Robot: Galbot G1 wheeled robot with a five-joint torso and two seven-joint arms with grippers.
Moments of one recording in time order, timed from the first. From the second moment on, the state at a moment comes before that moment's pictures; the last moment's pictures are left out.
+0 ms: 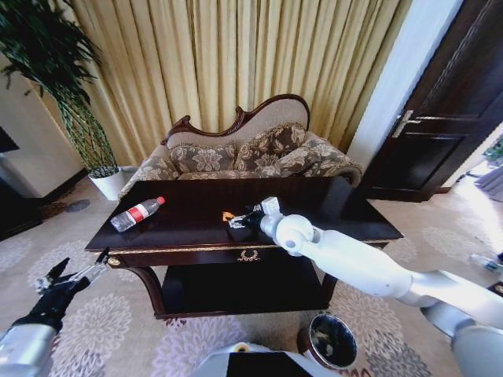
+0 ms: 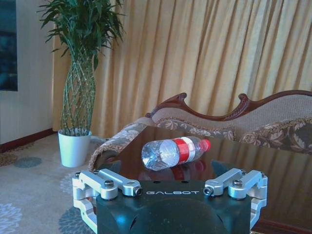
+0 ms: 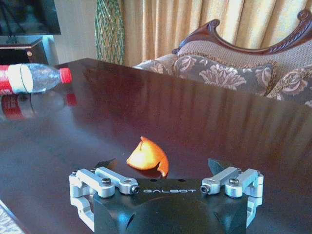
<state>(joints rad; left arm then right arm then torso) 2.15 -1.25 -1.30 -2.50 -0.94 0.18 -0.07 -0.31 0.87 -0.57 1.95 1.22 -0.54 0.51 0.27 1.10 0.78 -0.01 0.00</state>
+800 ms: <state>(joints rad) 2.15 -1.28 -1.27 -2.50 -0.91 0.18 -0.07 -0.31 0.89 -0.57 1.94 1.20 -0.54 0.52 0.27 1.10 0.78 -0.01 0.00</state>
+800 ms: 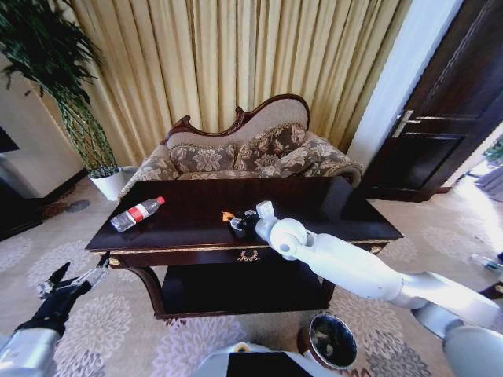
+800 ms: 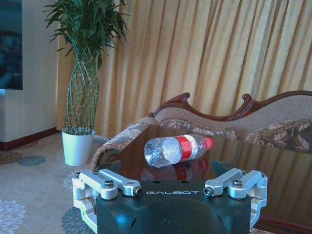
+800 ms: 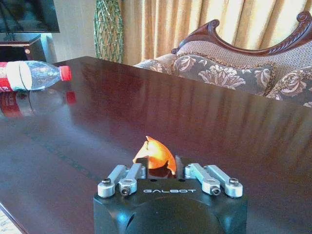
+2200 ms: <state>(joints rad) 2.15 -1.29 -1.28 -2.50 -0.92 0.16 -0.07 -0.30 0.92 -0.57 1.94 1.21 -0.54 0.51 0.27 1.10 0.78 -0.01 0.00</state>
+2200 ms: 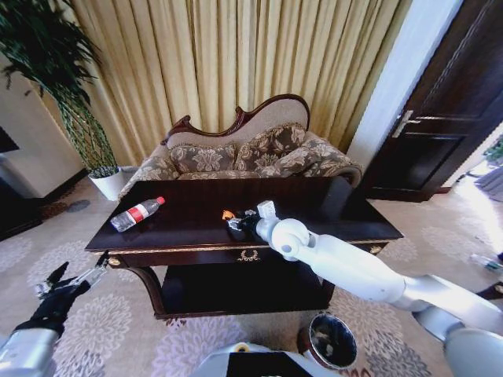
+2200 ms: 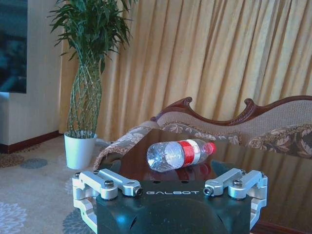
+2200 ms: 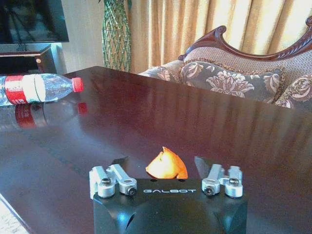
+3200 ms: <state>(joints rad) 2.14 -1.28 -1.28 -2.50 -0.93 0.15 -0.06 -0.27 0.99 -0.62 1.86 1.17 -0.52 0.53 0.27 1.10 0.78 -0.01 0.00</state>
